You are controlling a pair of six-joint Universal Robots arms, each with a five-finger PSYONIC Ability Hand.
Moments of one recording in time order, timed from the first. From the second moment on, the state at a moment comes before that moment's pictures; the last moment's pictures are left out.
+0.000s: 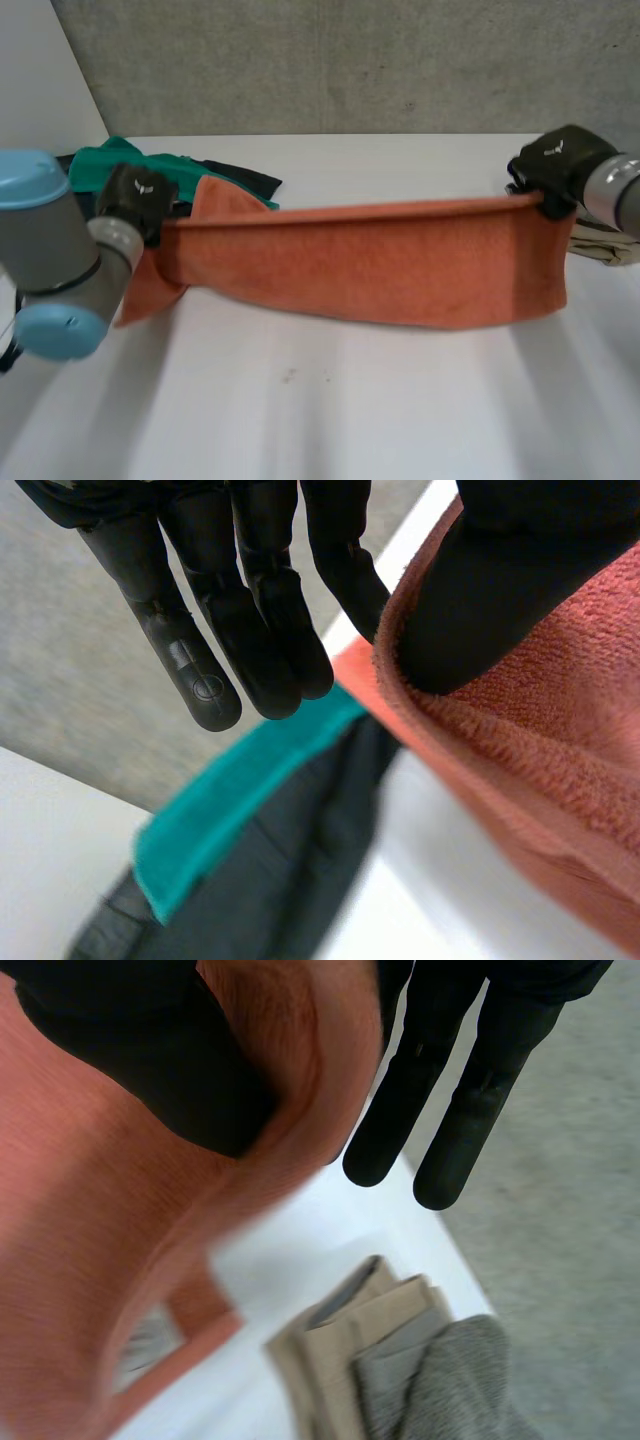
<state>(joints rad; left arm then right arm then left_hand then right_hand) 4.43 -2.05 -1.45 3.36 -1.62 3.84 1.74 -1.10 1.08 0.36 1.36 2.36 1.15 1.20 1.19 1.20 0.97 1.11 1.18 1.19 1.20 1.02</state>
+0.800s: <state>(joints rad) 4.39 -2.04 -1.80 3.84 -1.54 3.76 1.71 -1.14 1.55 -0.20 1.26 2.60 1.13 1.16 1.15 1.16 0.97 1.11 1.18 1.19 1.20 1.03</state>
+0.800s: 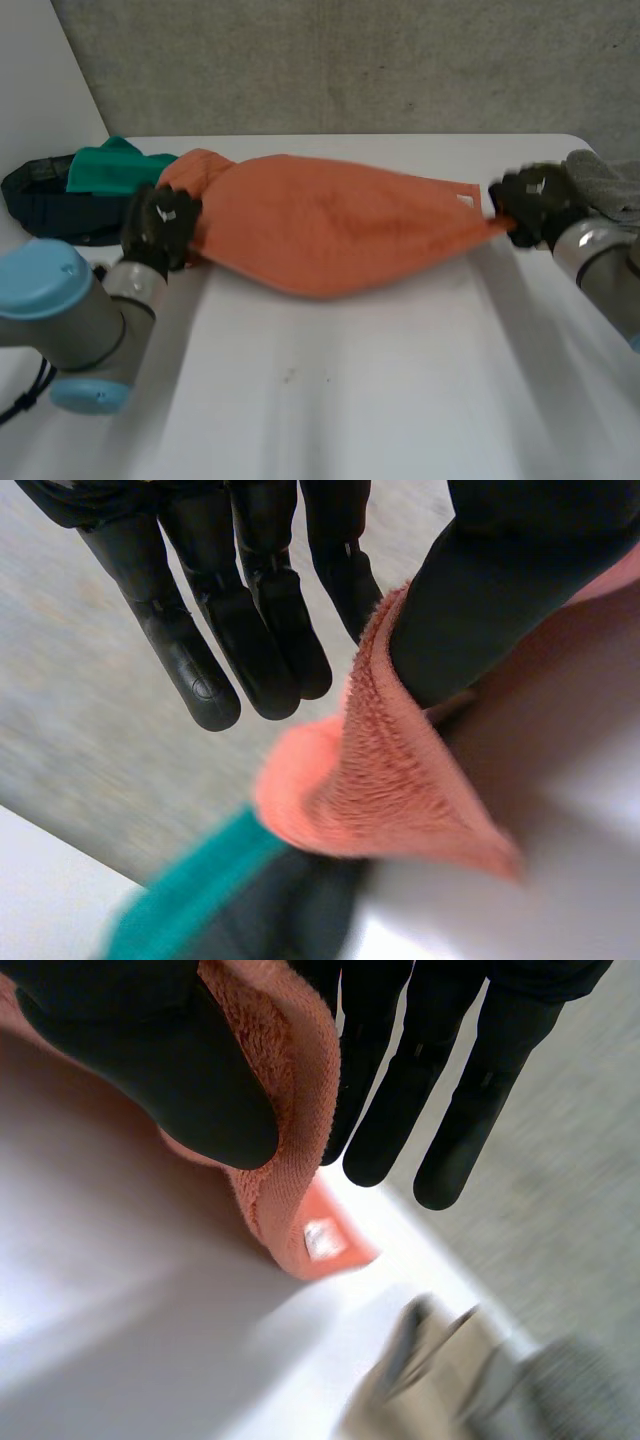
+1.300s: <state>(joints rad) 4.55 -2.09 -1.82 3.78 -1.48 3.72 1.60 -1.08 1.52 -0.14 1.26 2.60 0.58 0.58 0.58 0.58 0.39 1.11 1.18 1.19 1.20 1.03</state>
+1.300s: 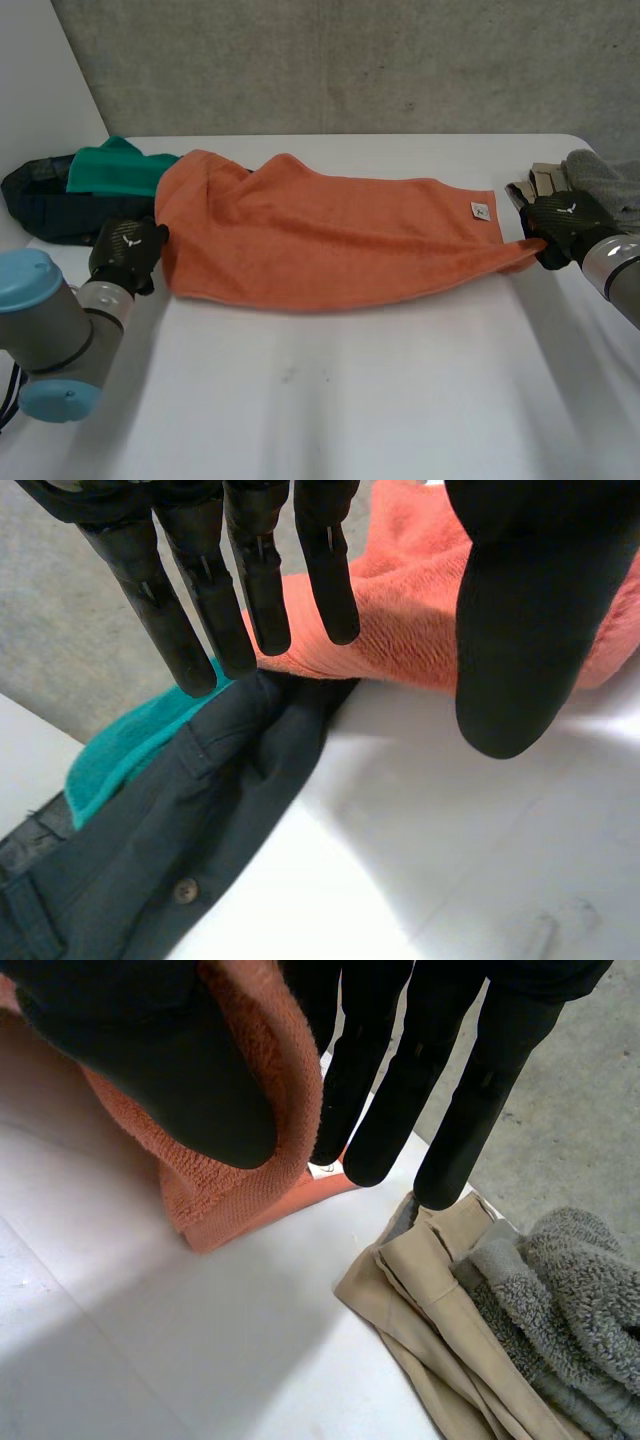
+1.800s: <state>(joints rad) 4.59 -2.11 -1.73 3.61 -1.31 3.53 1.57 -1.06 1.48 -0.15 1.25 2.59 0.58 0.58 0.58 0.58 0.39 1.11 1.18 1.19 1.20 1.03</state>
